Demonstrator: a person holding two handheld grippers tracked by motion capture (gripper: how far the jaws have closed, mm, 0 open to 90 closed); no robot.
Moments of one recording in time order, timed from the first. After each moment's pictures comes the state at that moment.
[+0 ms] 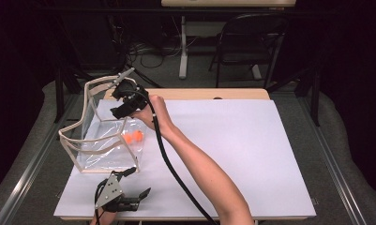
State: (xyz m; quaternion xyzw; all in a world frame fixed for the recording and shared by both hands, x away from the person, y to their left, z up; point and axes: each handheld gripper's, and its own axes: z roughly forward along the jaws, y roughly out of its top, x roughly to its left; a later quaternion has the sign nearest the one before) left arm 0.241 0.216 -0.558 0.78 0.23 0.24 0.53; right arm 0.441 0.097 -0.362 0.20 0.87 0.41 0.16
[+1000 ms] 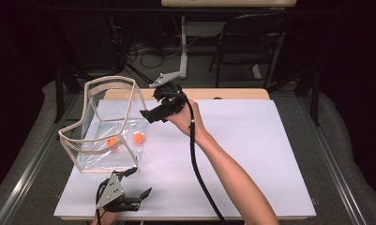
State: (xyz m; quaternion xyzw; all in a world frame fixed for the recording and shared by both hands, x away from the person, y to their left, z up) left arm 0.241 0.212 -0.558 0.78 0.23 0.24 0.53; right arm 0.427 -0.001 -0.365 0.24 0.84 0.46 0.16
